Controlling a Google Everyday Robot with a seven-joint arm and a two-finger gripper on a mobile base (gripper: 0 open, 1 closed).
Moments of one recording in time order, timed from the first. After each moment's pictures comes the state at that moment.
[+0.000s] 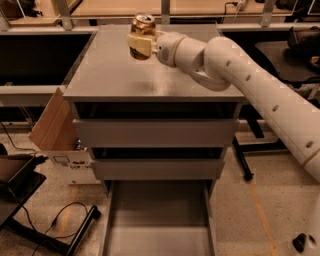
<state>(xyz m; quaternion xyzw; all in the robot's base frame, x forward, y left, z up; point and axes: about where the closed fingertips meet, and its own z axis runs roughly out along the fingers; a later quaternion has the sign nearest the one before) 0.767 0.047 0.980 -0.28 0.63 0.35 0.63</state>
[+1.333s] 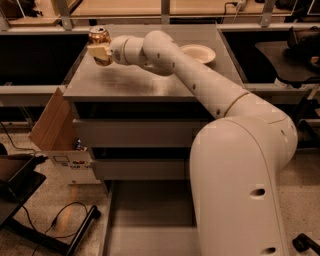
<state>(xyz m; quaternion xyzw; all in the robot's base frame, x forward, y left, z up) 0.853 0.195 0.919 -0.35 0.67 0.31 0.58</state>
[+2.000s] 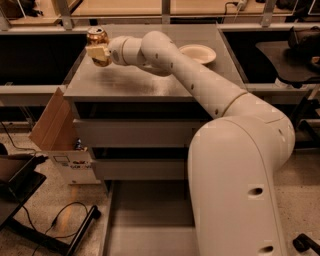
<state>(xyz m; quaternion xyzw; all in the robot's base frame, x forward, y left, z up) 0.852 0.202 0.917 -0.35 0.67 0.32 0.58</state>
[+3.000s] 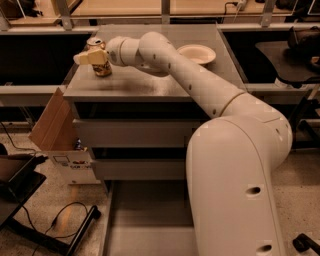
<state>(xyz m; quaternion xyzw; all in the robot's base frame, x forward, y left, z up) 0.850 0.208 0.915 -0.35 0.67 0.32 0.58</state>
